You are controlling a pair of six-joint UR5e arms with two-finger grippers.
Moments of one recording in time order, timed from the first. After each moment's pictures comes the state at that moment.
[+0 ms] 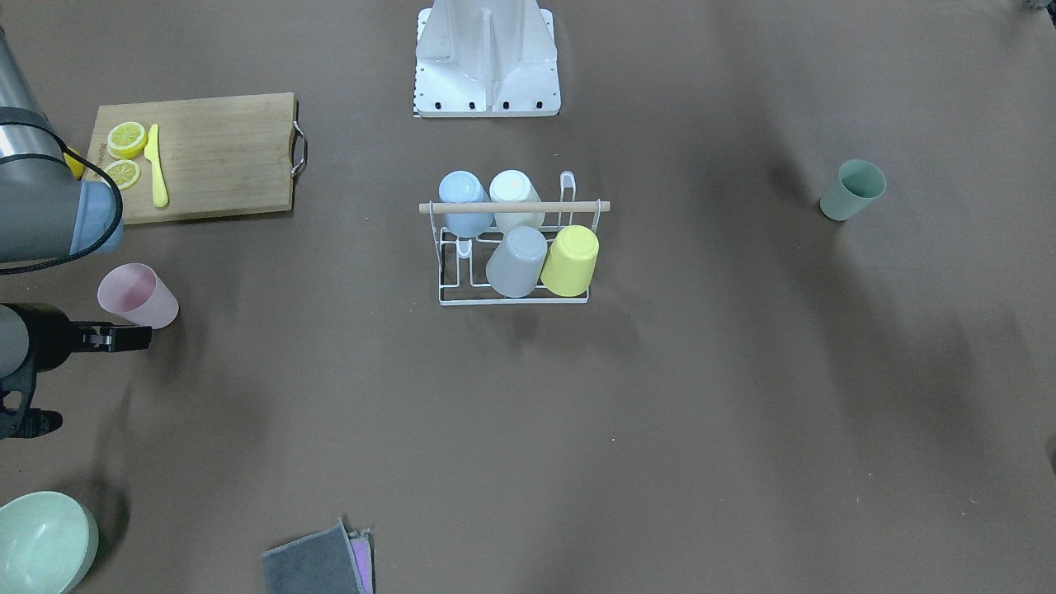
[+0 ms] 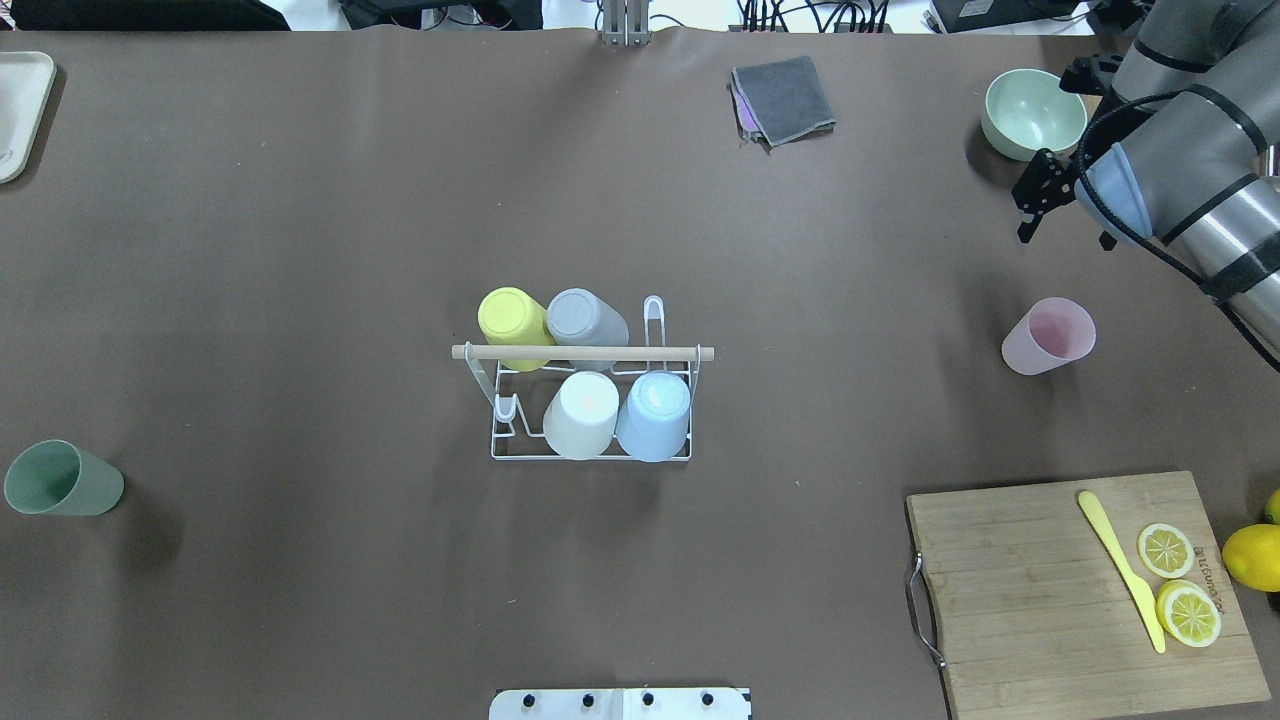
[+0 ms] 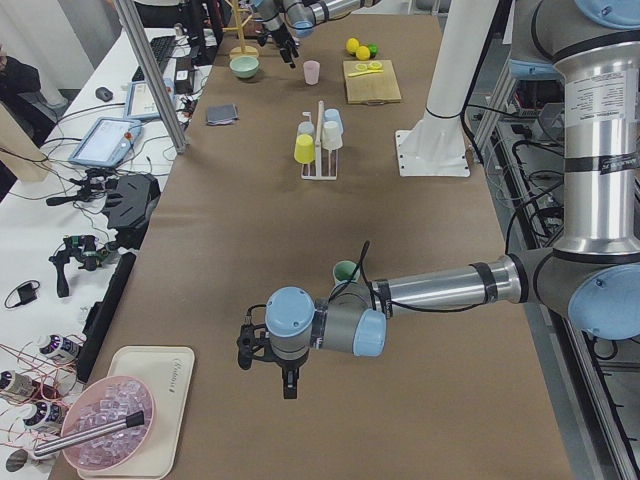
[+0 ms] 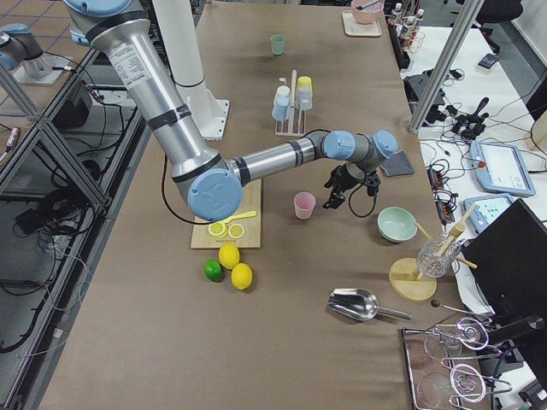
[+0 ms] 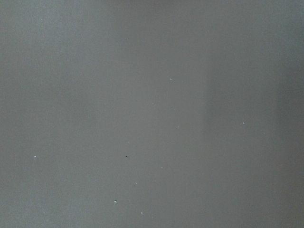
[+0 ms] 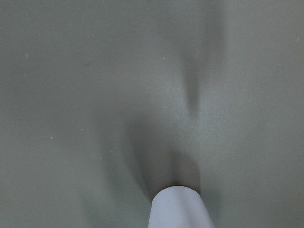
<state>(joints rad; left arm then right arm) -1.56 -1.46 -1.48 -1.89 -2.34 -0.16 1.10 -1.05 1.33 -1.97 2.45 0.31</state>
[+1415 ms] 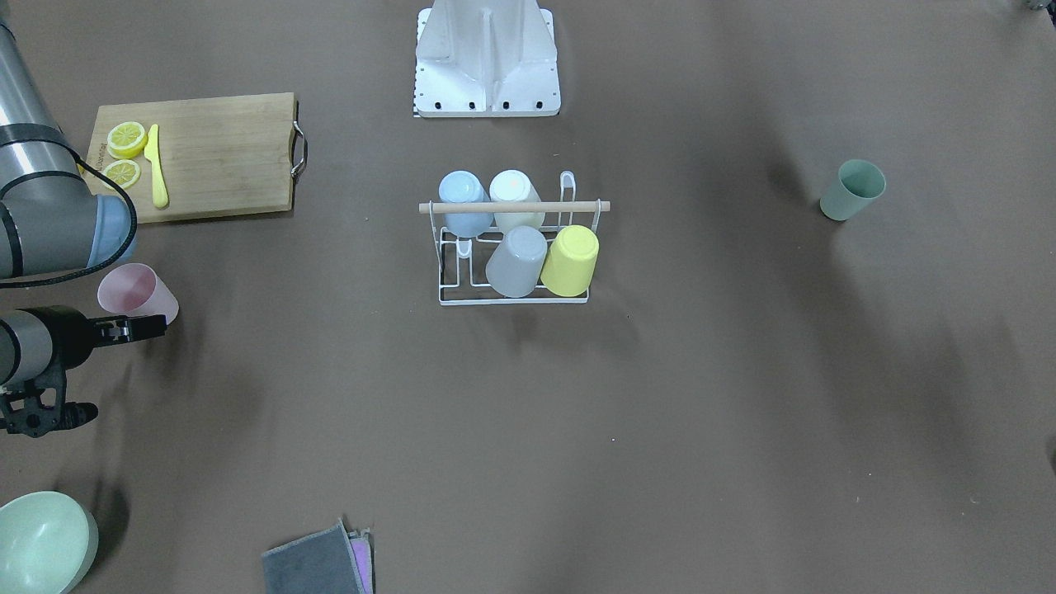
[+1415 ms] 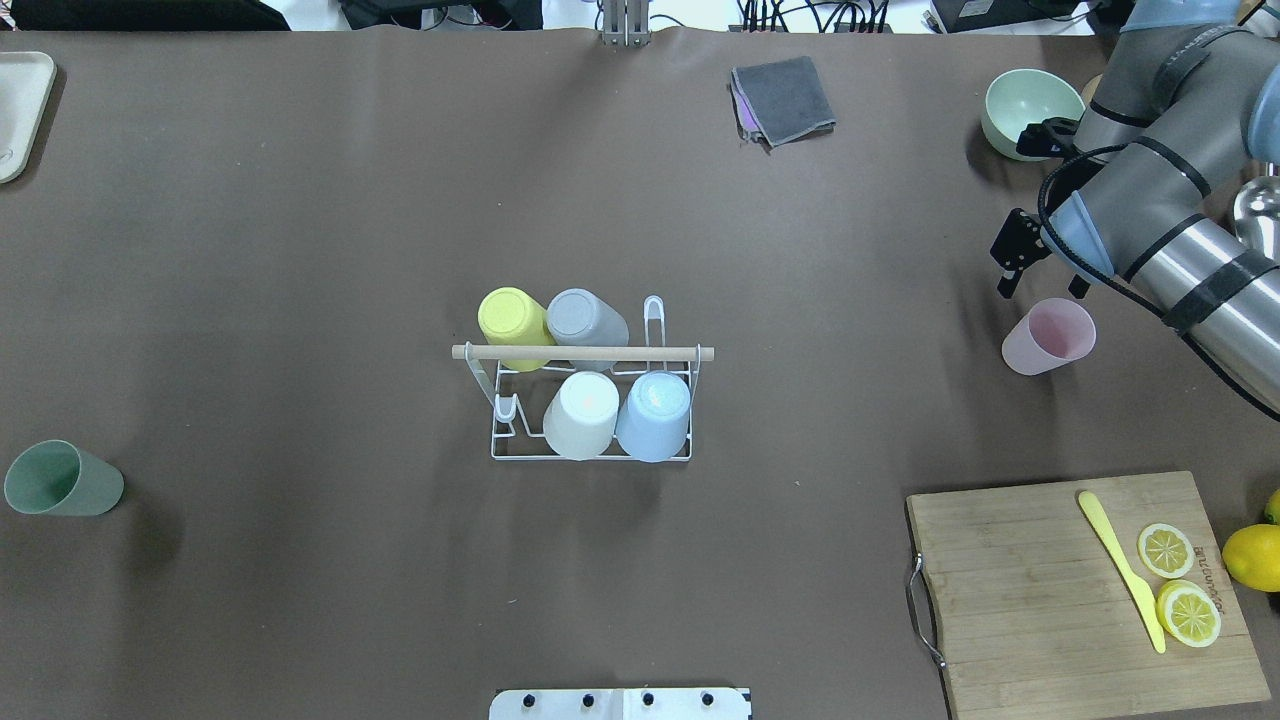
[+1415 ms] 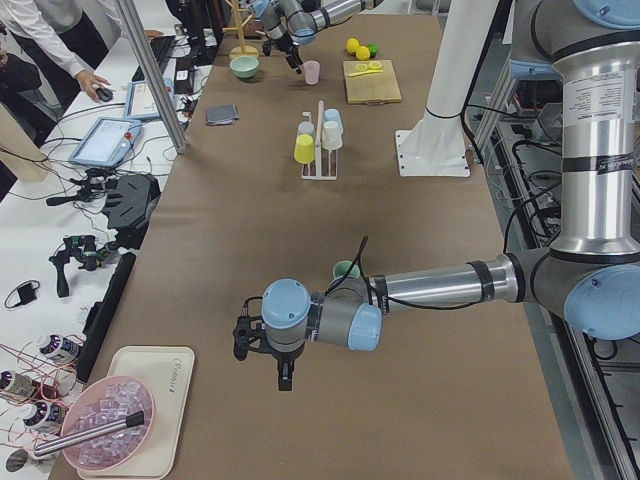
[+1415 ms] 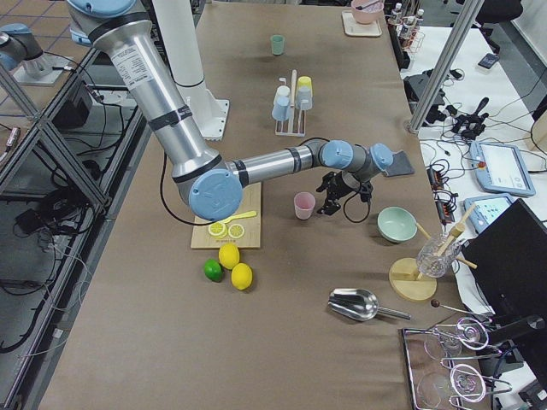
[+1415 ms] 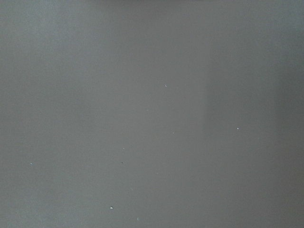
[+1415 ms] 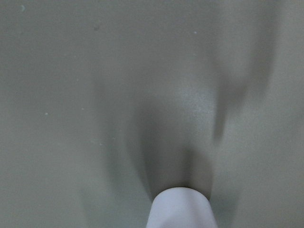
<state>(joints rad) -1.55 -1.47 -1.50 -1.90 -2.35 -0.17 1.08 -1.06 1.28 -1.97 2.50 0.15</state>
